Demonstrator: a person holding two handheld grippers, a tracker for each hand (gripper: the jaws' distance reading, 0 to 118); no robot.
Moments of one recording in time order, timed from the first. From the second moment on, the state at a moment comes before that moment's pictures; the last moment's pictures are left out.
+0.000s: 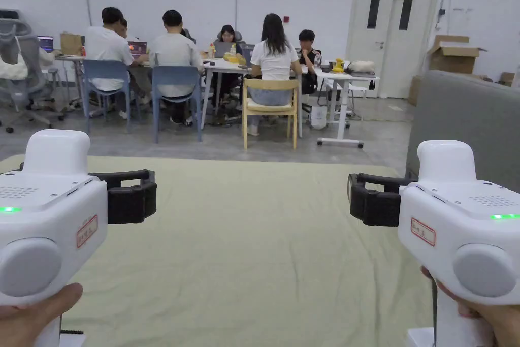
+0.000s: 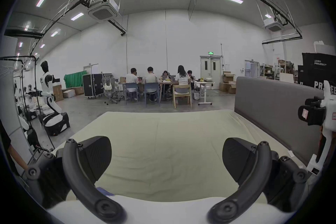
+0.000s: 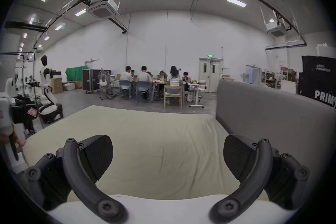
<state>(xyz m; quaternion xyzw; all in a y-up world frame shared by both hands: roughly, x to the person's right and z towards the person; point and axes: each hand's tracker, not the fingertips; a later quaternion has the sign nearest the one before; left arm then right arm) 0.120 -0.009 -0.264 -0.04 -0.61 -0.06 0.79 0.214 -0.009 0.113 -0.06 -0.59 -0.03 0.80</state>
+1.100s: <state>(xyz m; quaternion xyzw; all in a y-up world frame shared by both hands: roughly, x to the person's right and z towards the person) 0.118 0.000 -0.270 -0.05 -0.60 -0.04 0.80 0.219 0.002 0.116 -0.08 -0.59 -0.04 0.80</state>
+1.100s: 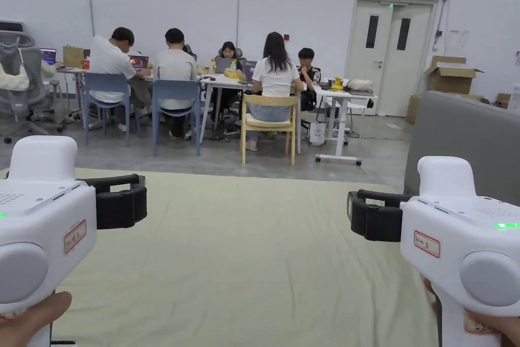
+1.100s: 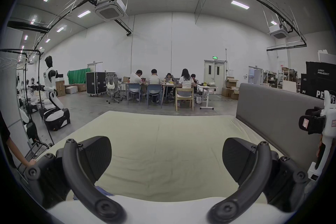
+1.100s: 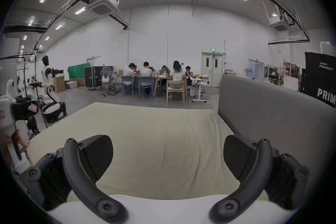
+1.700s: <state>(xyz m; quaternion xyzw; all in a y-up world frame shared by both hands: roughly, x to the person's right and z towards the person) 0.118 -0.004 -0.268 -0.06 -0.59 -0.04 0.80 0.220 -0.001 0.111 -0.10 -0.57 -0.06 0.81</state>
